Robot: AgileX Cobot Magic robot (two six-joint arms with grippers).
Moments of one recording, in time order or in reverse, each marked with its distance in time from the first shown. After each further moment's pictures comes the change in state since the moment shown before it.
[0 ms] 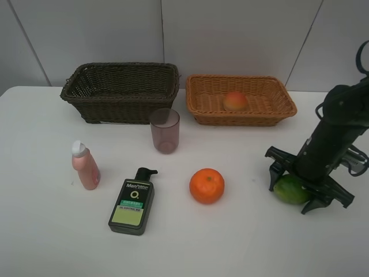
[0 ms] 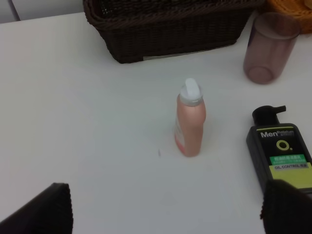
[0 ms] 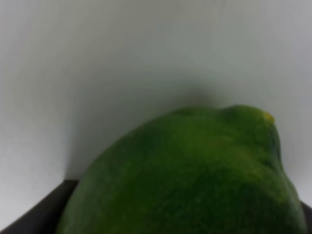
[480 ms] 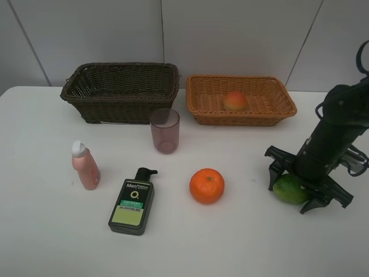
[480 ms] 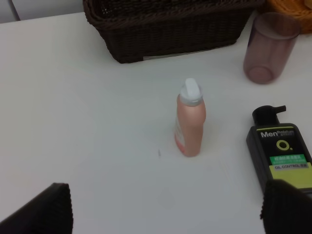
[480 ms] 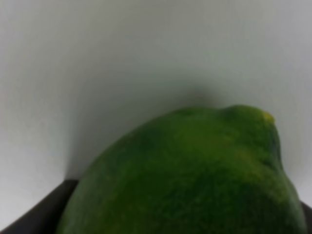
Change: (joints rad) left arm 0.000 0.000 0.000 0.000 0.000 0.000; right arm 0.000 0.000 0.000 0.008 -0.004 0.000
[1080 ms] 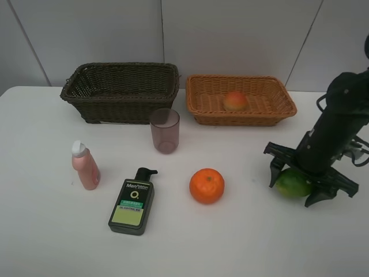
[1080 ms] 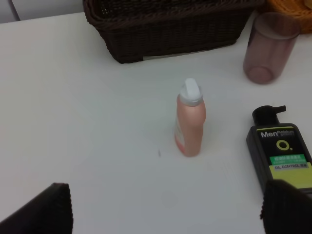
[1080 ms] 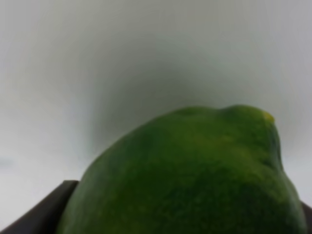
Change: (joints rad) left arm 0.000 0.000 0.000 0.000 0.000 0.000; right arm 0.016 -0.061 -0.053 -0.032 0.117 -0.201
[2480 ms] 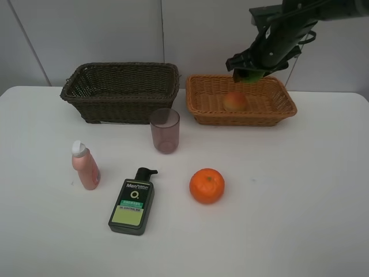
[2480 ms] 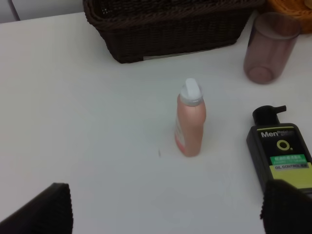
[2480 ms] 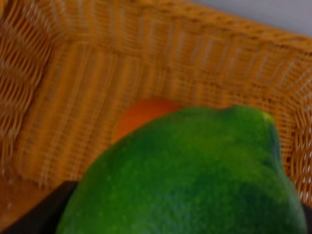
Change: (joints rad) left arm 0.000 0.000 0.000 0.000 0.000 0.000; right arm 0.103 0.204 -0.697 -0.313 -0.162 -0.528
